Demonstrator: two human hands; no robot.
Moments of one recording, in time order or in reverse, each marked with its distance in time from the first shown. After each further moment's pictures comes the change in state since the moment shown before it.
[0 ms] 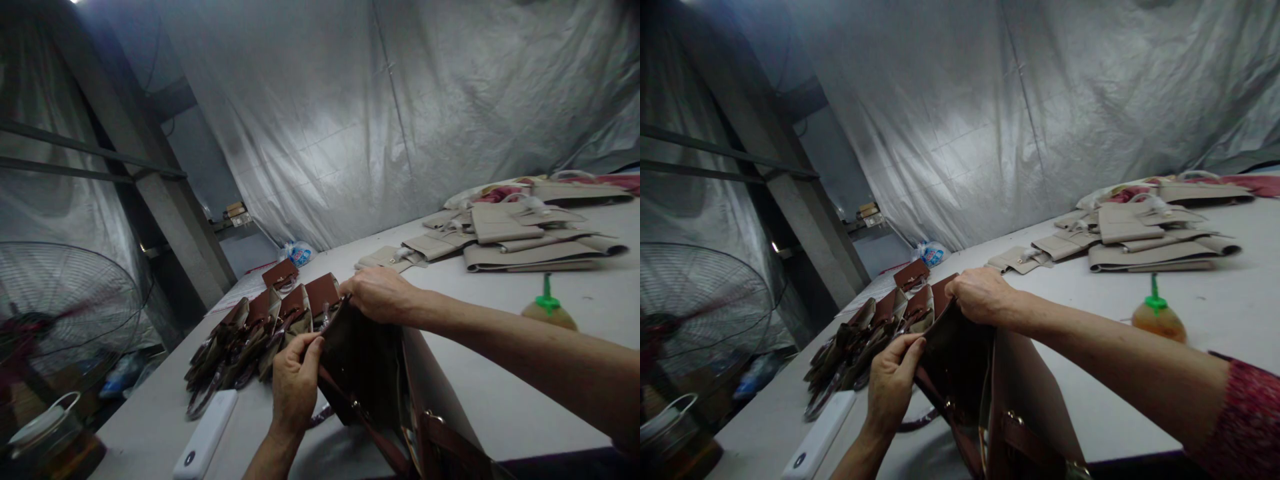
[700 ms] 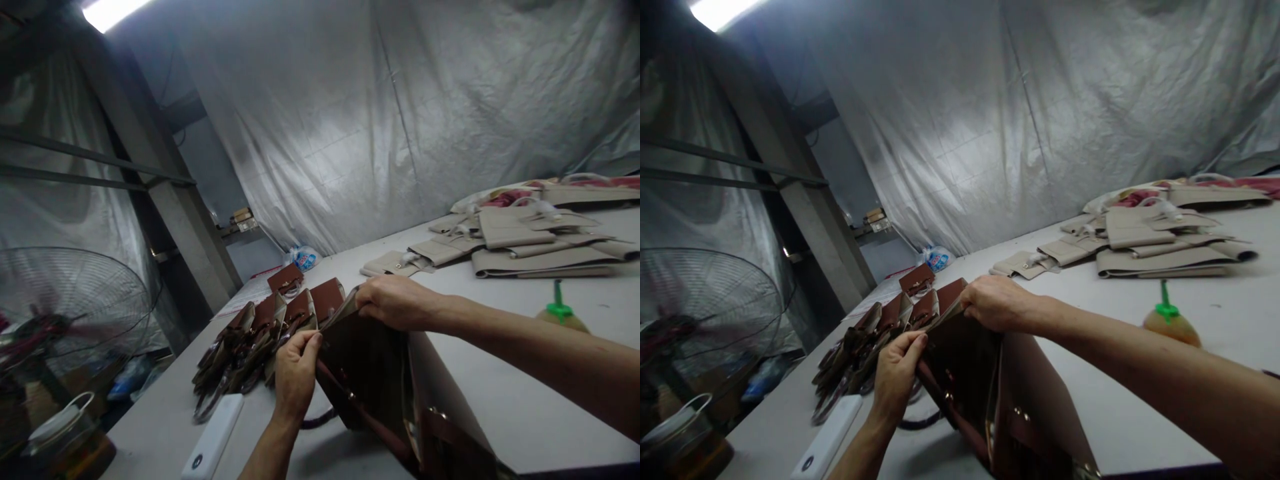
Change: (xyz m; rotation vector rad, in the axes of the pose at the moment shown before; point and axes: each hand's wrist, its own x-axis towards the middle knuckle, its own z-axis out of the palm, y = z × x) left_hand 0.019 -0.008 -0.005 -0.003 0.004 -0.021; right_hand -0.014 0.011 -0.007 0.166 -0.040 -0.095
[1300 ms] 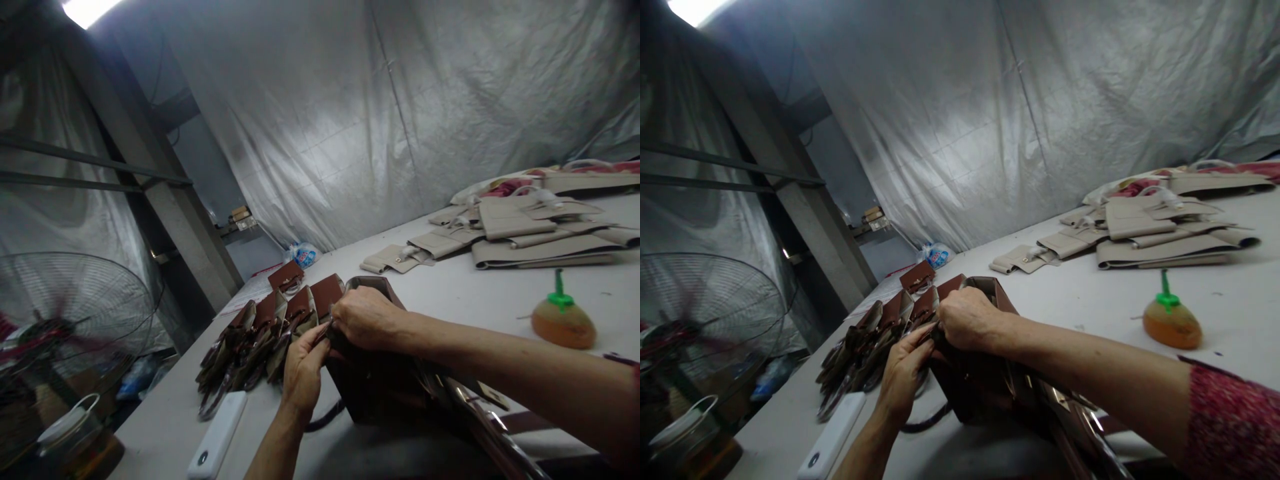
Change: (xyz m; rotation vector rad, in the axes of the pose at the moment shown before) left_hand -0.006 0.018 0.010 -0.494 -0.273 -0.134; right_hand 0.021 -0.040 0.028 -0.105 0.044 0.003
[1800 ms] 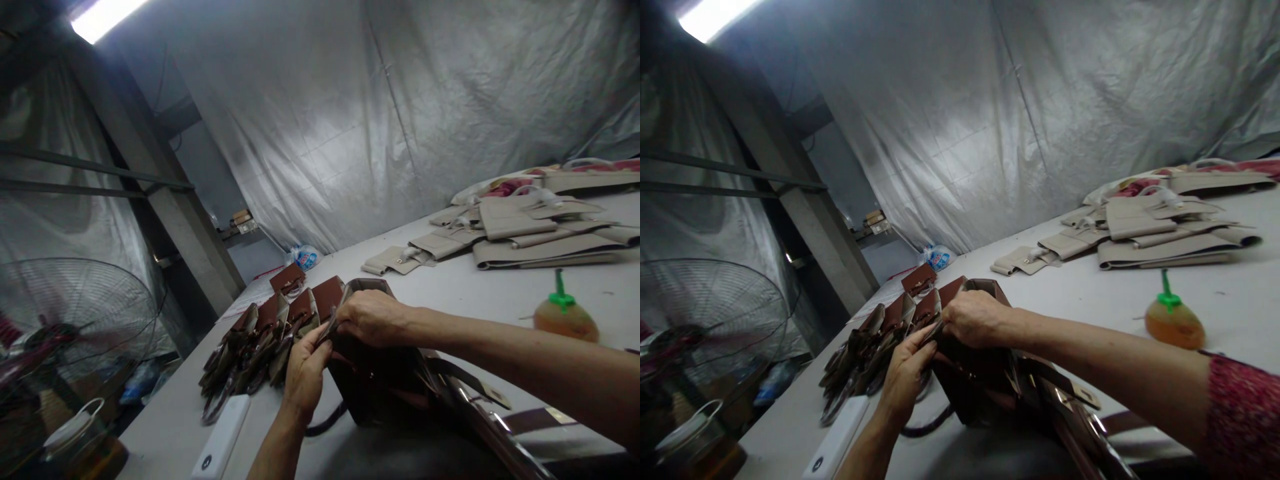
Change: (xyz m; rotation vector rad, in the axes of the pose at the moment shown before) left_hand -0.001 0.006 0.000 -0.011 -0.048 -0.032; right_hand -0.004 0.016 0.004 0.122 -0.031 -0.049
